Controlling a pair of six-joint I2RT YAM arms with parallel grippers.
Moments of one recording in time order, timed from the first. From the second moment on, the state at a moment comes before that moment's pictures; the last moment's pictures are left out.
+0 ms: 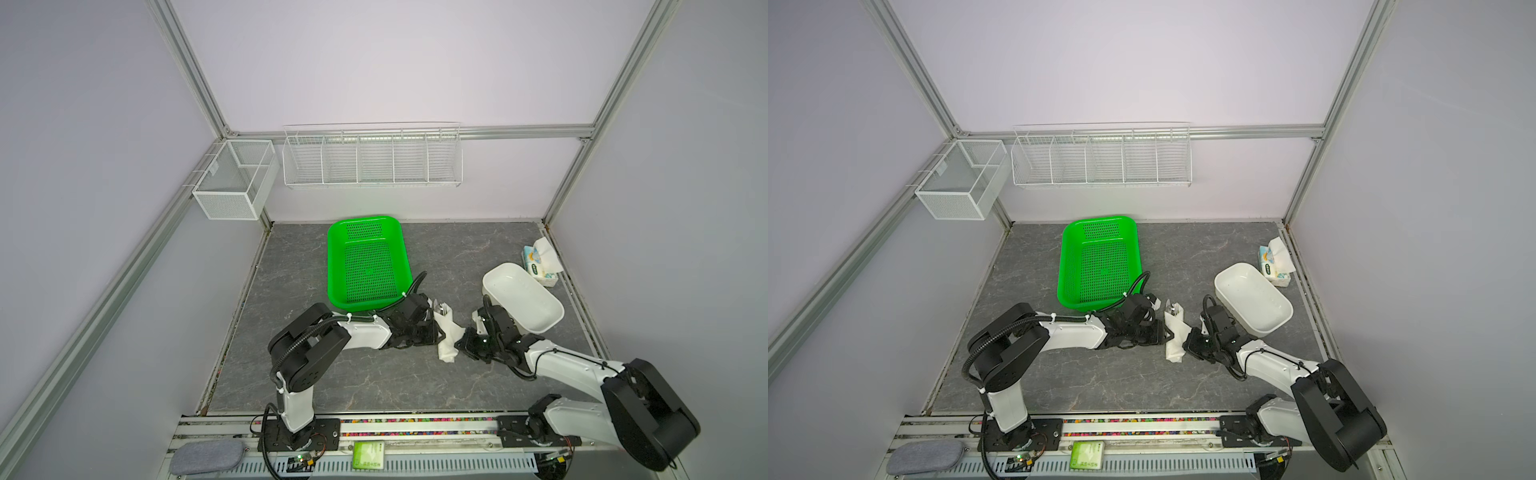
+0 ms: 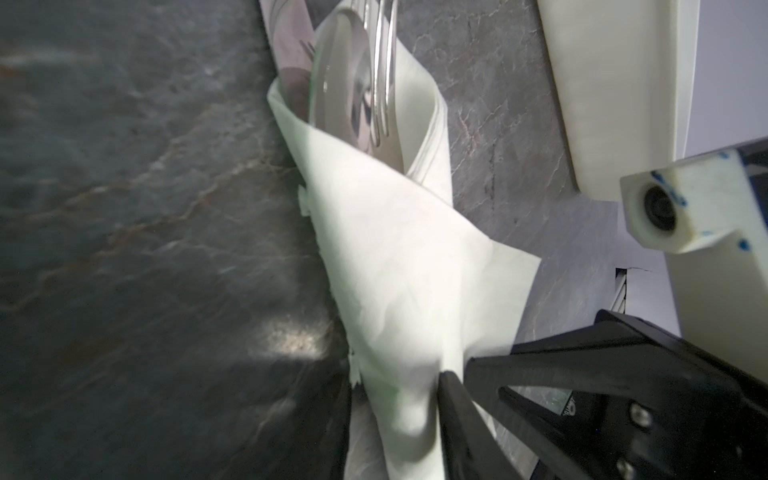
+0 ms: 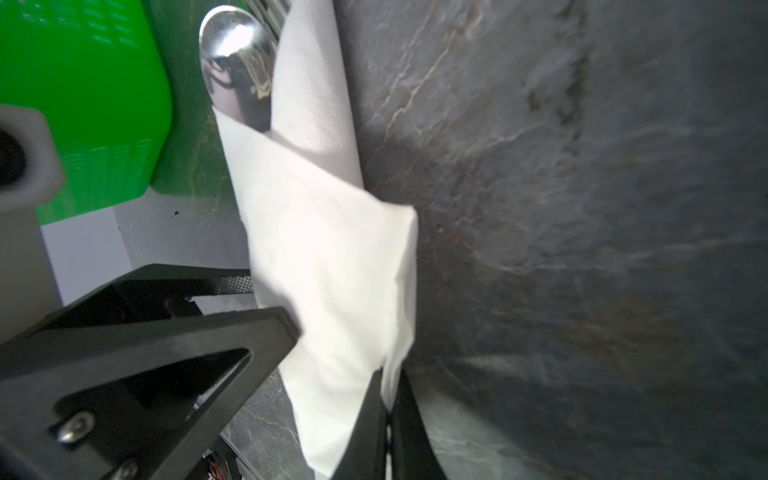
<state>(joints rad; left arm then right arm) -0.94 1.86 0.92 0.13 0.32 -0.85 0.52 1.25 0.40 -0.10 -0.33 0.95</state>
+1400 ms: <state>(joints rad) -0.94 1.88 0.93 0.13 0.34 -0.84 0.43 1.27 0.38 0.01 -0.41 1.00</state>
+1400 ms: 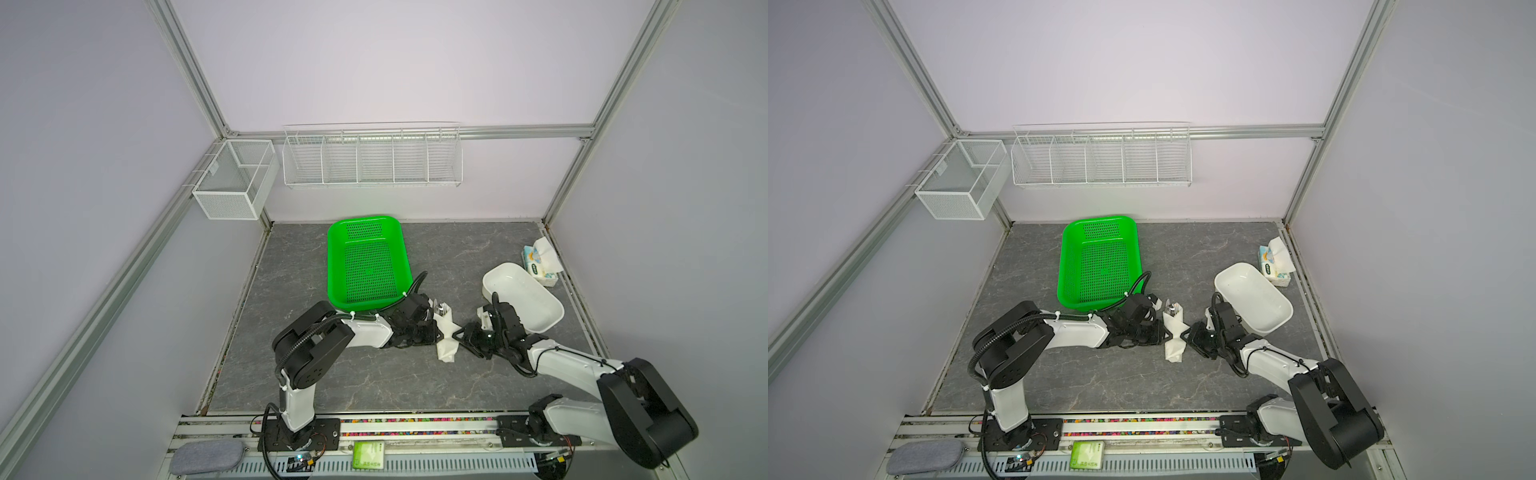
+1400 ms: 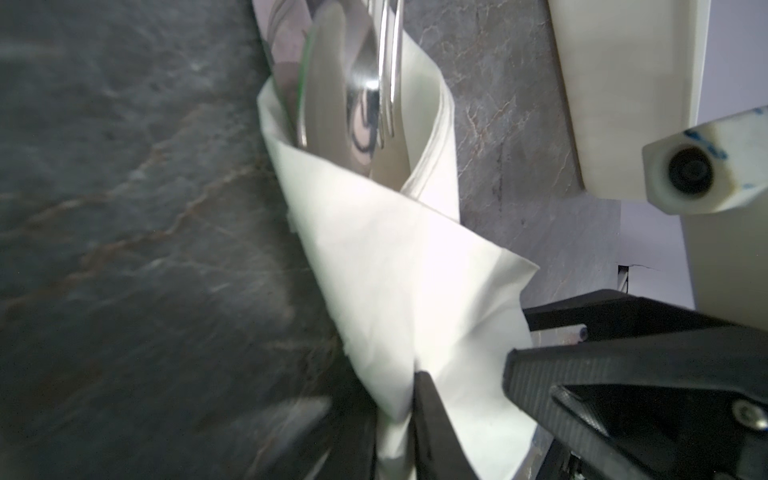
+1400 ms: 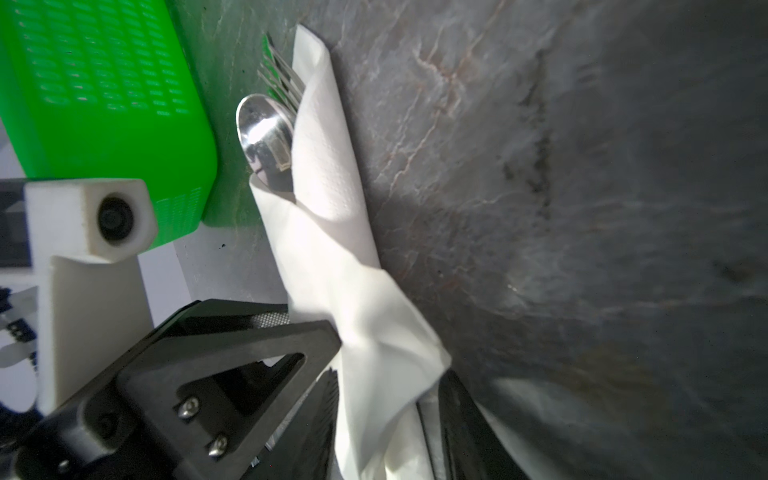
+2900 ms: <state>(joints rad) -0.92 1.89 0.91 0.19 0.38 -0.87 0.42 1.33 0.39 0.06 -0.45 0.96</state>
